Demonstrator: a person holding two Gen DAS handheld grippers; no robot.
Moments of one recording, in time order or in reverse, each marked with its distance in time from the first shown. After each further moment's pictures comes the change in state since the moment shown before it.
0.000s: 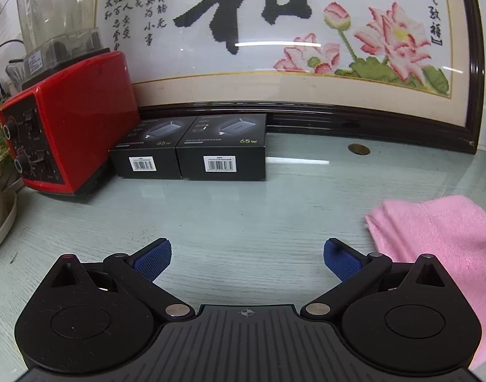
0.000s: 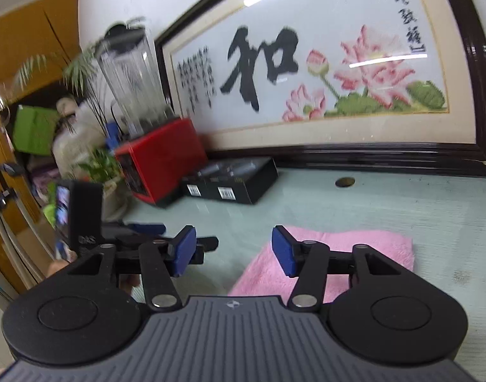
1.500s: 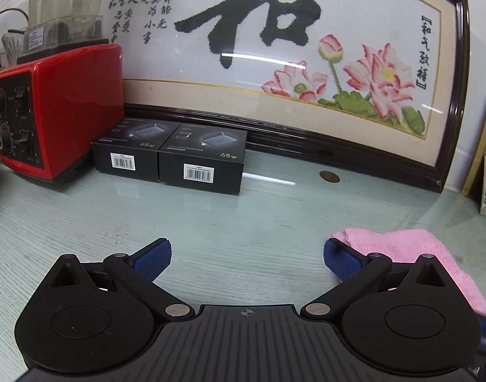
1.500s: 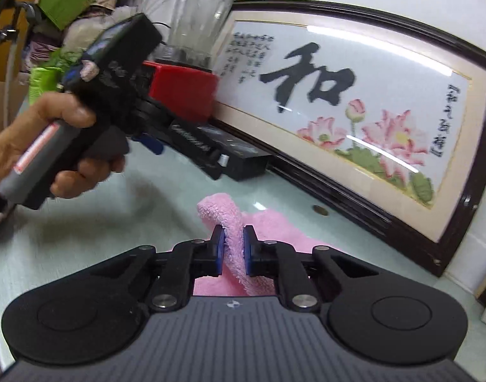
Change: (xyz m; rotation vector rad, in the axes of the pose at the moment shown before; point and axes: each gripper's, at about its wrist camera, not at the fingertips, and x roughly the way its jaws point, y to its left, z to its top) left arm -0.013 0.011 0.002 -0.100 -0.056 -0.162; right arm 0.033 0.070 -0.086 -0.589 0.094 -0.187
